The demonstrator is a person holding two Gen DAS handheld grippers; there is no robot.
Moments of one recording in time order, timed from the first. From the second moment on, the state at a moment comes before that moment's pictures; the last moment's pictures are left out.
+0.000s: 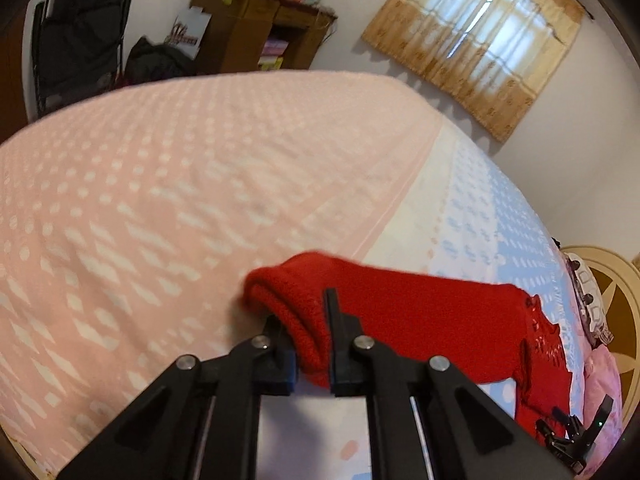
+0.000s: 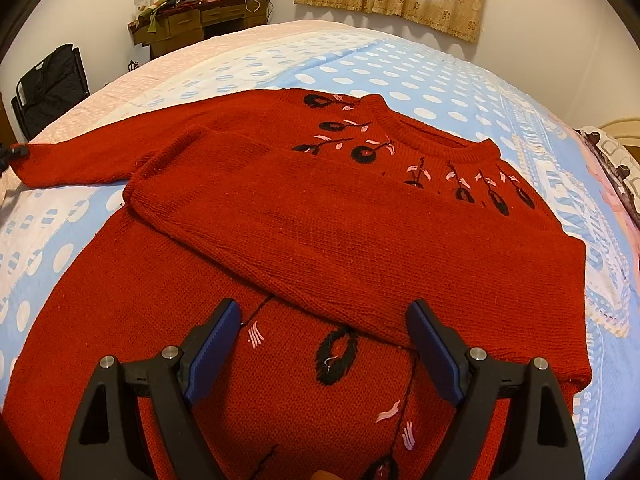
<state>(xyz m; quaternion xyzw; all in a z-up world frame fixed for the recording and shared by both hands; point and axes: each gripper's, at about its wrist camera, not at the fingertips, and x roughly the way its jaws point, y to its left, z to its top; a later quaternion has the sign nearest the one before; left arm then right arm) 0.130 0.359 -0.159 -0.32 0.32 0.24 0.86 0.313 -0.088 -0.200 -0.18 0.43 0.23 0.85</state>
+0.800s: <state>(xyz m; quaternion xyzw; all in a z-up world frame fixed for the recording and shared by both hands) 0.213 0.251 -0.041 -0.27 0.24 0.07 0.93 0.281 -0.150 -0.118 -0.07 0.38 0.22 0.90</state>
